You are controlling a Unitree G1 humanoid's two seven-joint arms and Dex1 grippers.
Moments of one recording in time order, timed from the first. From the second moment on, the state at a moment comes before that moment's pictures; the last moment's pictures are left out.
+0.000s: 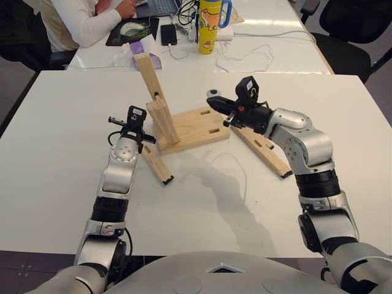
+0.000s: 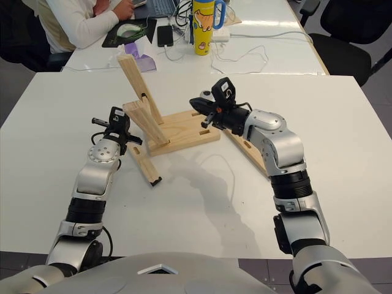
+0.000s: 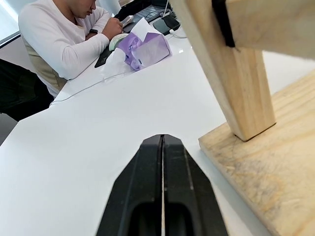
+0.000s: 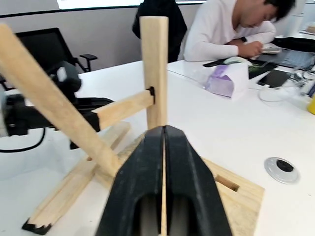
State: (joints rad) left arm -0.26 0.21 -0.06 0.00 0.18 0.57 -0.06; right arm -0.53 -0.37 0.12 0.03 0.36 0.54 0.63
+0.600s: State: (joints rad) left arm -0.13 0.63 -0.30 -0.38 0.09 0.73 -0.67; right arm -0.59 -0.39 0.37 0.32 -0.11 0.38 0.57
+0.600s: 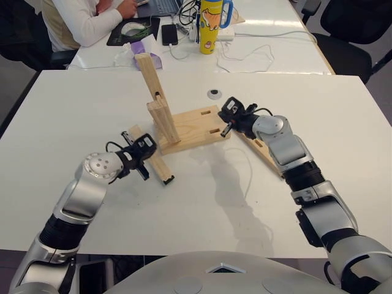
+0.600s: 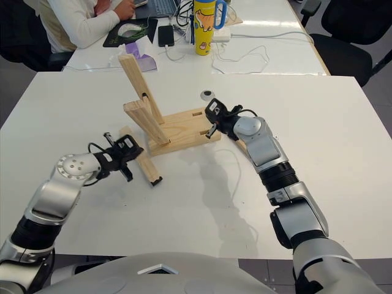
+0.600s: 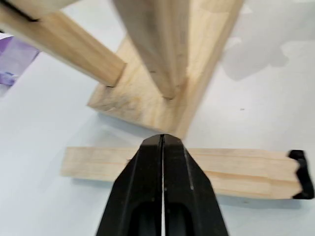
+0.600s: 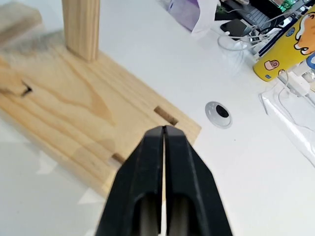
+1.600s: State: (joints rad) left arm -0.40 0.40 -0.35 0.24 0.16 0.50 -0.52; right arm -0.61 -0.34 0.50 0.53 -0.35 0.21 0.62
